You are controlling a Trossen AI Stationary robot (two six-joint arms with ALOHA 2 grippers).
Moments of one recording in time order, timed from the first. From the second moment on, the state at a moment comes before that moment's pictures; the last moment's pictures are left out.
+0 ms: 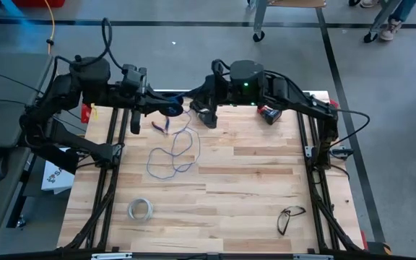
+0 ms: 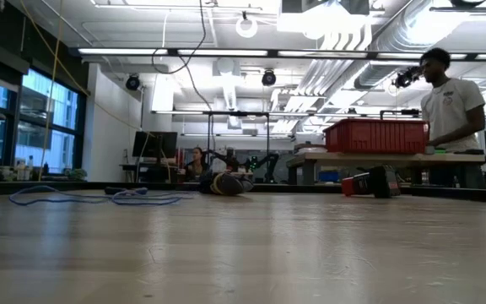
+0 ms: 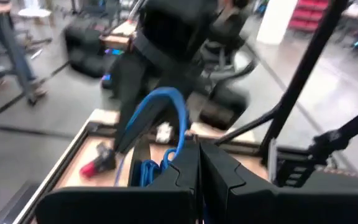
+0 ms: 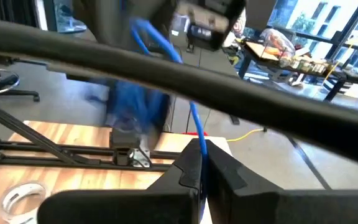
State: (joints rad) left arm 0.10 1.24 1.87 -0.83 0.05 -0.10; right arm -0.09 1.90 2.36 -0.68 0.06 -0.22
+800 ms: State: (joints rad) left arm 0.10 1.22 1.87 -0.54 -0.01 -0.05; right arm -0.08 1.87 2.36 -0.74 0.06 -0.16
